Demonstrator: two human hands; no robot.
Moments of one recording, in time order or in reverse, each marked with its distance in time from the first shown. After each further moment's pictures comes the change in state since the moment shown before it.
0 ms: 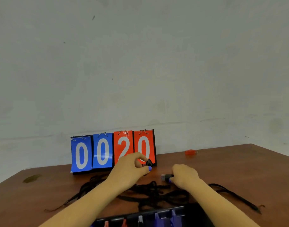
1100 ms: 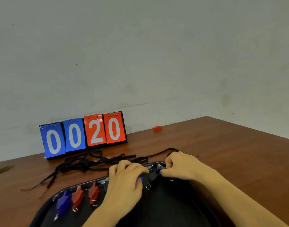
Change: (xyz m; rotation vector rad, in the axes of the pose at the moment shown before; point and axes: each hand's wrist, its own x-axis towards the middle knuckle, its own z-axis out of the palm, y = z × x) left_hand -0.104 0.050 0.085 0.356 0.051 0.289; right_hand -0.147 0.075 -0.027 0.200 -0.027 -0.105
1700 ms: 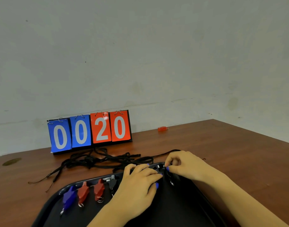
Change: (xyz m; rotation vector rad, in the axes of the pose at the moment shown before) left_hand 0.003 0.001 0.004 0.040 -0.230 0.124; right_hand 0.004 0.003 0.000 0.170 0.013 -0.061
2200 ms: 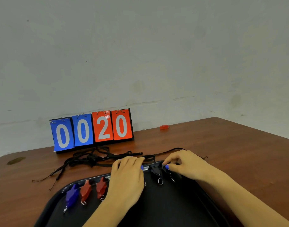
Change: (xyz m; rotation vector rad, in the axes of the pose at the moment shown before) left_hand 0.001 -0.008 -0.010 0.136 0.084 -0.319; right_hand -0.002 -0.003 0.004 0.040 -0.032 -0.012
